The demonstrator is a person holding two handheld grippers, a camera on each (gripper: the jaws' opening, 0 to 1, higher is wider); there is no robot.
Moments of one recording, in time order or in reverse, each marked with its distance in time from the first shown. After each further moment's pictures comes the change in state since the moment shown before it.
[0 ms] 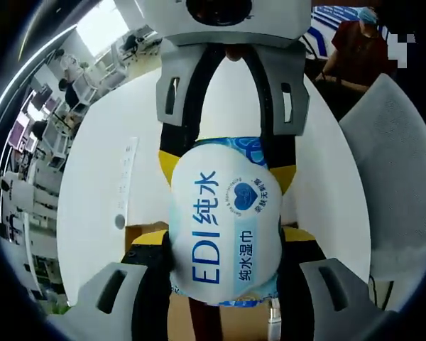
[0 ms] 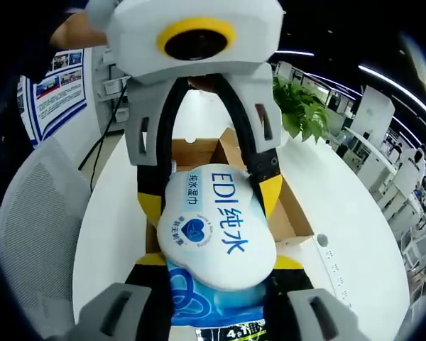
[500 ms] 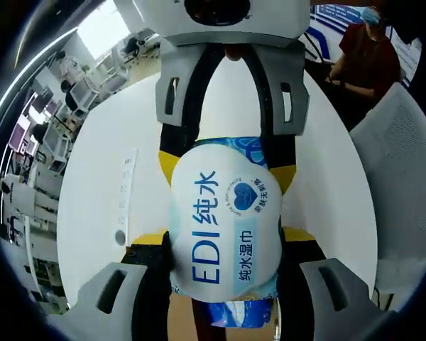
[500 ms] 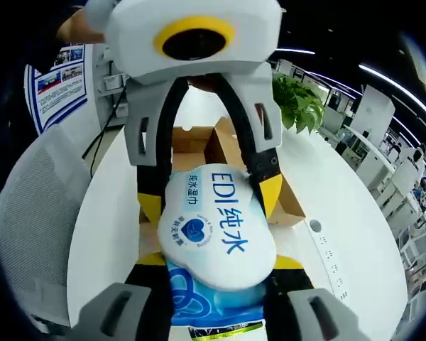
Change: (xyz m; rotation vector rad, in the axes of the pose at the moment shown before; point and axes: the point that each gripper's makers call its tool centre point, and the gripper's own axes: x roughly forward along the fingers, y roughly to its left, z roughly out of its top) left arm 0.030 0.010 0.027 0.002 -0.019 0.010; right arm -0.015 -0.015 -0.036 -0.010 0.021 -0.005
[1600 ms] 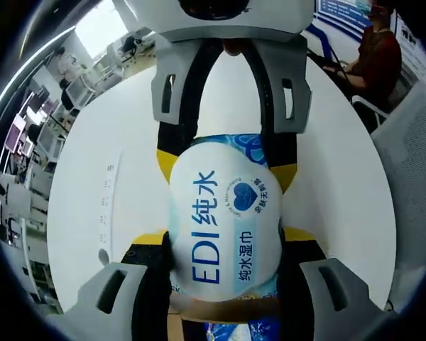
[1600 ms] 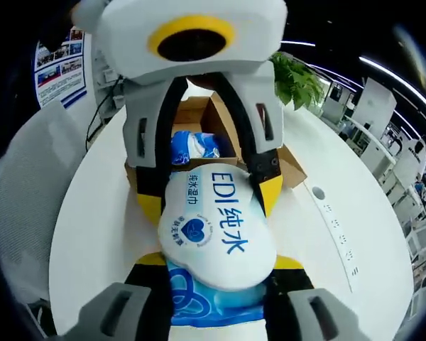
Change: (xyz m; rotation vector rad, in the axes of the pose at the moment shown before) left arm 0.083 0.003 0.005 0.000 0.003 -0.010; right arm 0.020 -0.011 -0.077 0.003 0.050 0.006
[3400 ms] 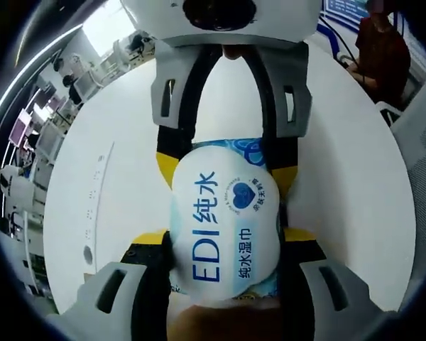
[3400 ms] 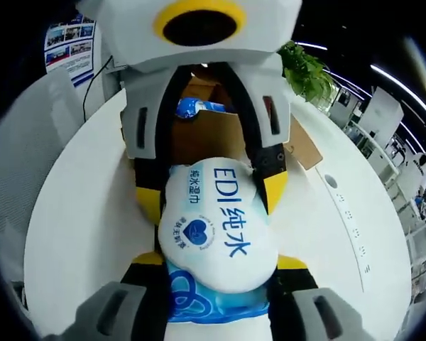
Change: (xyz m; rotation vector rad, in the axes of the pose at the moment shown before) left arm 0.039 -0.009 -0.016 -0.026 -0.012 0.058; right arm 0.035 0.005 -0.038 -0.070 0.025 -0.006
